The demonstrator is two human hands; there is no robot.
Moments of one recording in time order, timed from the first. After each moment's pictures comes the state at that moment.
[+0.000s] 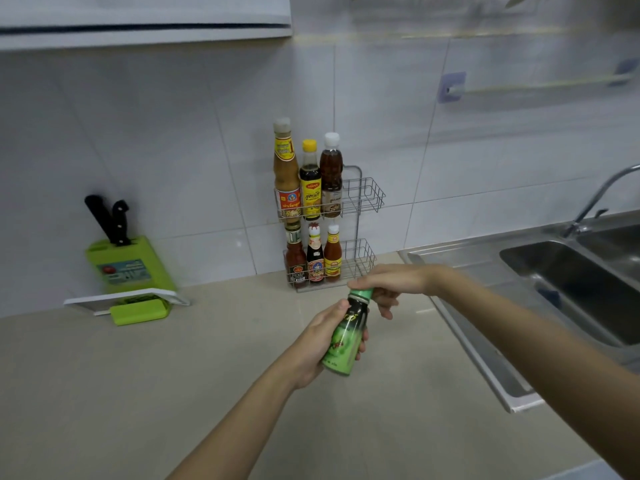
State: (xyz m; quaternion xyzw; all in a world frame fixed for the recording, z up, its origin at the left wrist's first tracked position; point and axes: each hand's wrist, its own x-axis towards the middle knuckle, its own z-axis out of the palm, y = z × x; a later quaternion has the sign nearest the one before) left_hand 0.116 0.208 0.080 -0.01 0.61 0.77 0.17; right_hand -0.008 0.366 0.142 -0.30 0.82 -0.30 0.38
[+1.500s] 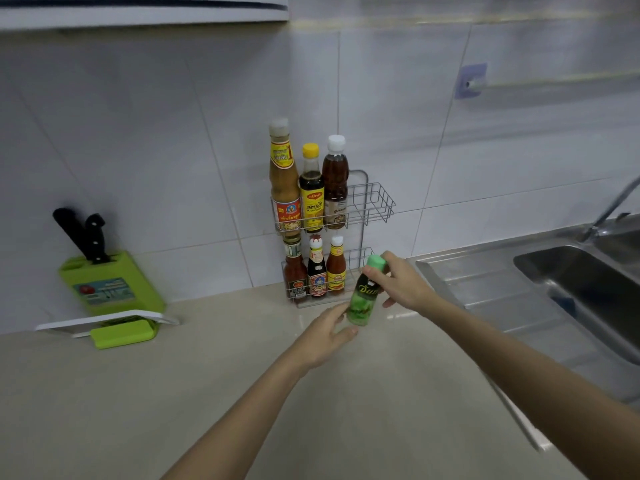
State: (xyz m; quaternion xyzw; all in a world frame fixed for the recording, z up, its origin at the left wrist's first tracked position) left_hand 0.018 0.175 0.032 0.04 0.83 0.55 0.14; right_hand -0.071 0.349 0.089 -0.14 0.89 -0.42 0.08
